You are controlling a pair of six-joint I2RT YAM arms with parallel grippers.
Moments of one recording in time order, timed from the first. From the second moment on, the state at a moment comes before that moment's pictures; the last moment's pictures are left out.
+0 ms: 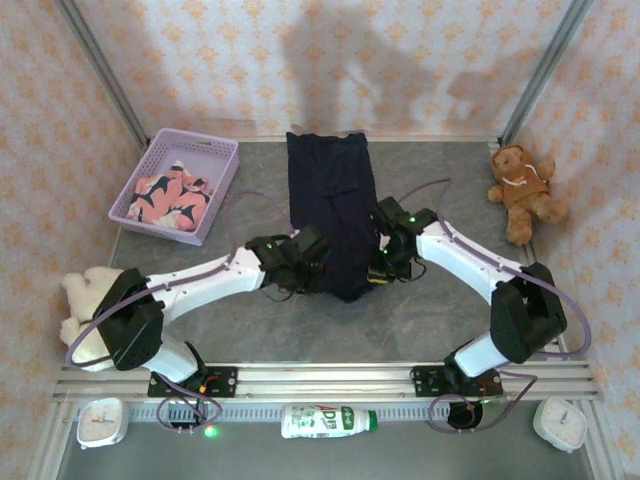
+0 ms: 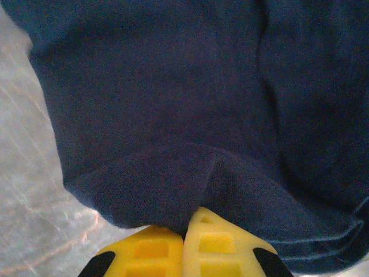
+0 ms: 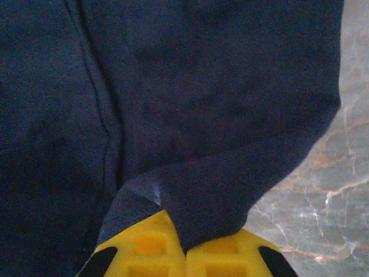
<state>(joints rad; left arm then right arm) -0.83 1.51 1.11 -0.76 0.00 -0.75 0.54 1.51 1.11 -0.98 -0.23 0.65</state>
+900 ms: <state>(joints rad) -0.44 2.20 1.93 -0.86 -0.11 -0.67 0.30 2.29 2.10 -0.96 -0.20 0.75</state>
